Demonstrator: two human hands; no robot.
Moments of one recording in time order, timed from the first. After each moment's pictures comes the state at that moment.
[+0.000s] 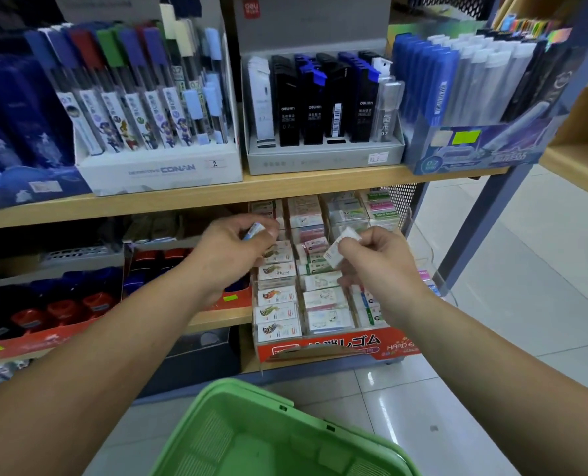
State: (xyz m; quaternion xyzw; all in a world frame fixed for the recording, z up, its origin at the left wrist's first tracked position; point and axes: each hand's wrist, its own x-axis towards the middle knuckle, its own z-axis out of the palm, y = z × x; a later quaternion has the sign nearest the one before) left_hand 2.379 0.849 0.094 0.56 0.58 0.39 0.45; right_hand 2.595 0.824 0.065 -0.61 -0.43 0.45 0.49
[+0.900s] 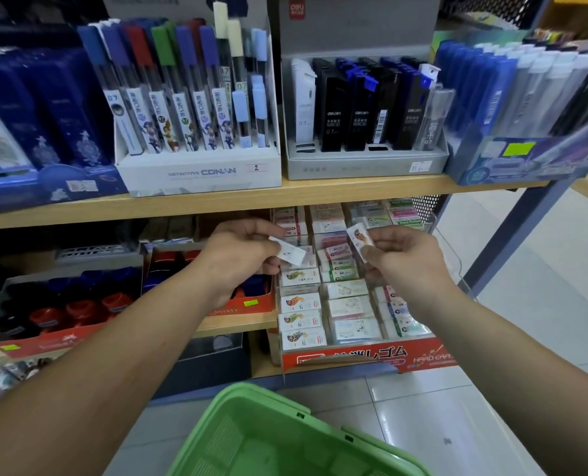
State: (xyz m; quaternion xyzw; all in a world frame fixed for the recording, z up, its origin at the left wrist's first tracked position) left_hand 2.352 0.863 0.089 0.51 0.59 0.39 0.49; right_hand 2.587 0.839 0.074 -0.64 -0.44 0.41 0.49
